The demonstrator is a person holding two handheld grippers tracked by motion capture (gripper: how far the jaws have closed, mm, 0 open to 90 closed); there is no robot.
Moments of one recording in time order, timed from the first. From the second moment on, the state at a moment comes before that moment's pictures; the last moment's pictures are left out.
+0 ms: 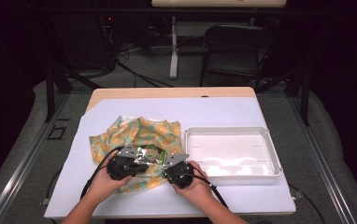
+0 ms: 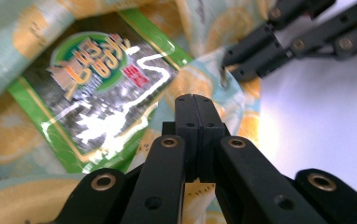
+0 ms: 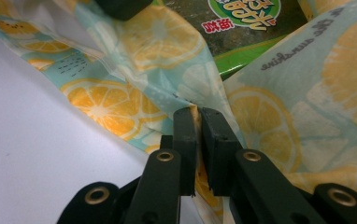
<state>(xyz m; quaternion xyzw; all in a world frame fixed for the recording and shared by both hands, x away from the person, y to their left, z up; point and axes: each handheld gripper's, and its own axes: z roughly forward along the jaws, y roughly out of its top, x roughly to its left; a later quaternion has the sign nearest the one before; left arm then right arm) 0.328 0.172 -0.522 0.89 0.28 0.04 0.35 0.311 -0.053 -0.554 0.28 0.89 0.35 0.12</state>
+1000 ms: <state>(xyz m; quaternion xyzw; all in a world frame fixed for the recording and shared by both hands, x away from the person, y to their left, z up) 0.307 0.154 -0.548 0.91 0.25 0.02 0.32 0.306 -0.058 -0.550 0.28 0.88 0.35 0.11</state>
